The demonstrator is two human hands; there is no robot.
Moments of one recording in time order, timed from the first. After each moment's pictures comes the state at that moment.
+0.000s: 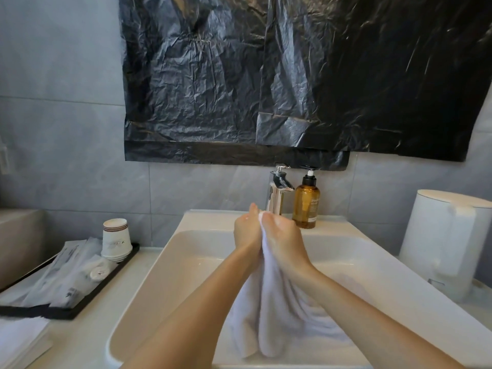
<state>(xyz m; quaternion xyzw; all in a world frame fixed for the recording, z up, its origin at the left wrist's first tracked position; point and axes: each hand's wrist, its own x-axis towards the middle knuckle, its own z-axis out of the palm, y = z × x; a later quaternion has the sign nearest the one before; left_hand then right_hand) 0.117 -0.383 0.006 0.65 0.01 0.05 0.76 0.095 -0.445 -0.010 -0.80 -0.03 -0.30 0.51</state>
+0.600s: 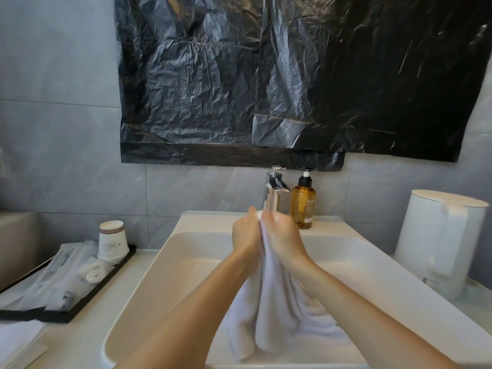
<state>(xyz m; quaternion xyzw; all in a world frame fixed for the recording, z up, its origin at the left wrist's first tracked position) 0.111 -0.383 0.005 0.64 0.01 0.03 0.77 0.094 -0.453 0.000 -0.80 -0.03 -0.28 0.52</state>
